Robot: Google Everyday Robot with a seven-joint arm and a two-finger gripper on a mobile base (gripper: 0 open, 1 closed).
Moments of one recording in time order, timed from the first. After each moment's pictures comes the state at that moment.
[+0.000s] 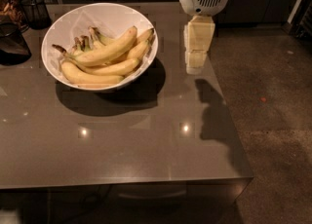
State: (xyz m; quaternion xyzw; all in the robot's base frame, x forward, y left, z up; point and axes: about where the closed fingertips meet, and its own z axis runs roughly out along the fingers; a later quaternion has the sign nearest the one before) arm 0.553 -0.080 0.989 -0.70 0.69 -0.09 0.15
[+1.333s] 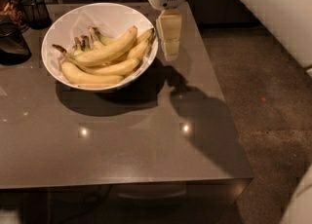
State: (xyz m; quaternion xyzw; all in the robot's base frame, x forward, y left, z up) arm 0.612 -0.027 0.979 -0.77 0.61 -0.12 0.14
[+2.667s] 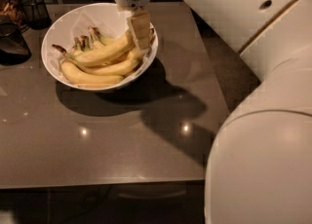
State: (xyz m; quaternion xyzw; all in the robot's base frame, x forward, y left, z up) arm 0.644 0.041 0.964 -0.82 0.55 -0.12 0.11
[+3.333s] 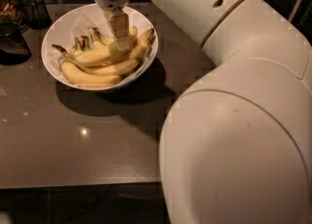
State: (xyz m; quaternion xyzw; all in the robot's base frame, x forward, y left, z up) arm 0.658 0.086 0.955 -0.82 0.55 -0.11 0.10
